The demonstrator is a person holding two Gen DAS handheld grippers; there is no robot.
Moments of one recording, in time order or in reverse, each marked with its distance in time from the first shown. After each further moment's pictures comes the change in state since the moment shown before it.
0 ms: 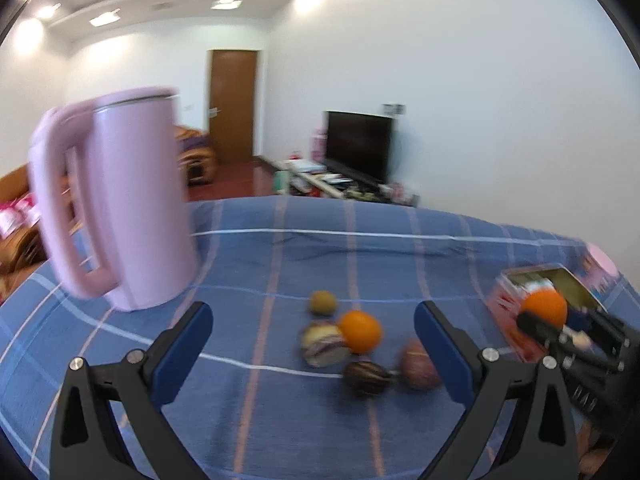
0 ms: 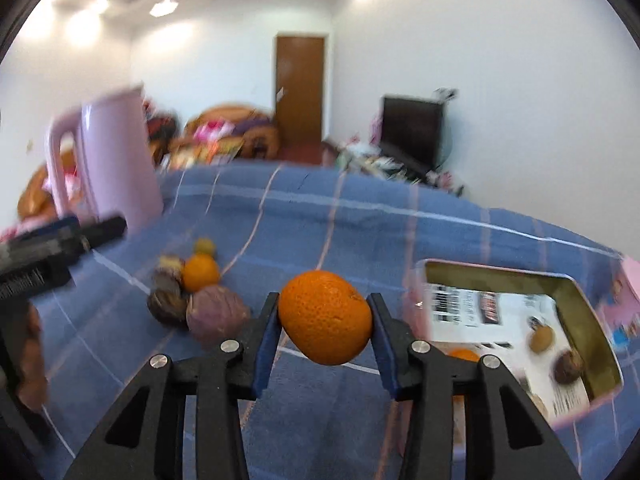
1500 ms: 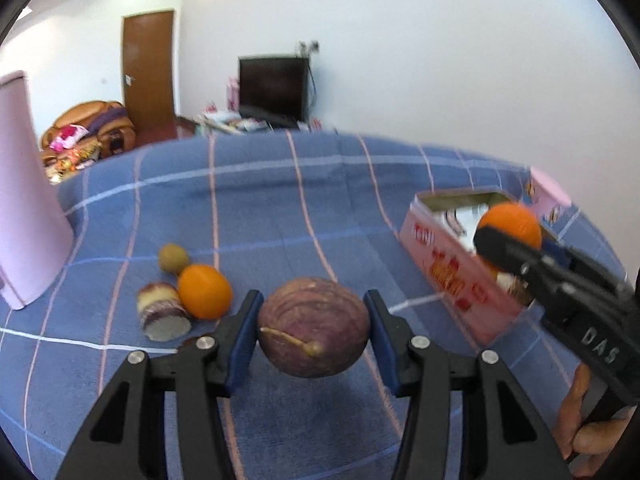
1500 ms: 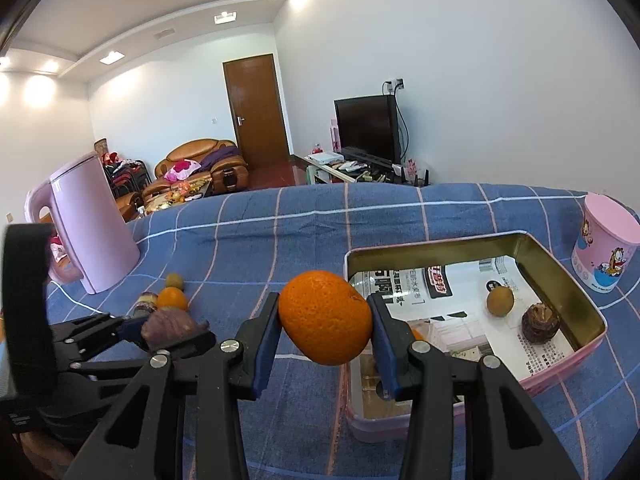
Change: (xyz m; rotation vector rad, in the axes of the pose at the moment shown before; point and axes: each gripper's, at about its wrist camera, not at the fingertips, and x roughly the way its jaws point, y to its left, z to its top) left arm 0.036 -0.075 -0.013 0.104 0.194 -0.205; right arm -0.009 -0.040 -0.003 0.165 -0.007 -0.017
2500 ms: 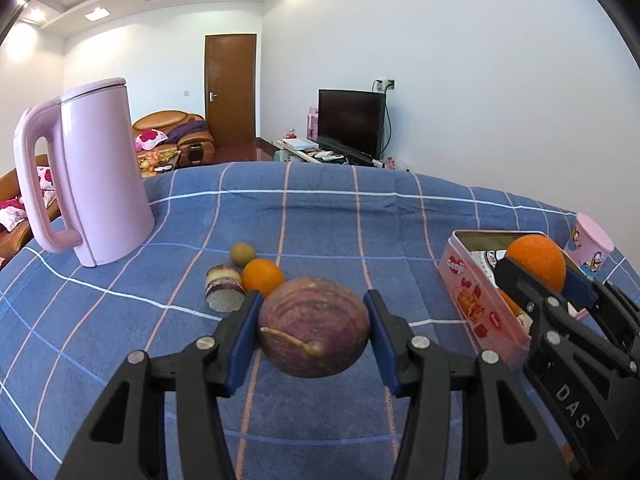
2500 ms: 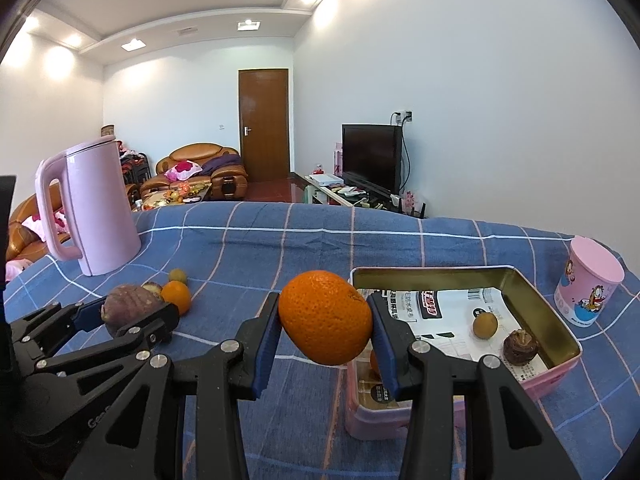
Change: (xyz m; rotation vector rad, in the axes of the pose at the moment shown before) left arm -0.033 -0.018 -0.017 -0.129 -0.114 0.259; right arm -0.019 0.017 -0.009 -0.130 -0.074 -0.041
